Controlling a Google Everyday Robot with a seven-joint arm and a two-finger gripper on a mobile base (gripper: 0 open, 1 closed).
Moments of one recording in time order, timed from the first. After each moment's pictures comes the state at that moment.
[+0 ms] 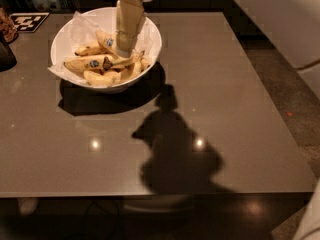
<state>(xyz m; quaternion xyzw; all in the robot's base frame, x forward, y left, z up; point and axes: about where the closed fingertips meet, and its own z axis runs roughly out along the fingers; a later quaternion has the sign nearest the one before) 0.593 0.030 1.026 -0.57 0.79 -0.08 0.20</state>
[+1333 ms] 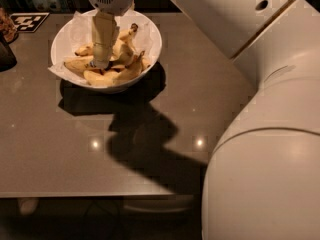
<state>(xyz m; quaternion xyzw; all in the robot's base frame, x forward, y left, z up) 0.612 0.089 0.983 -0.61 0.77 -0.04 0.15</state>
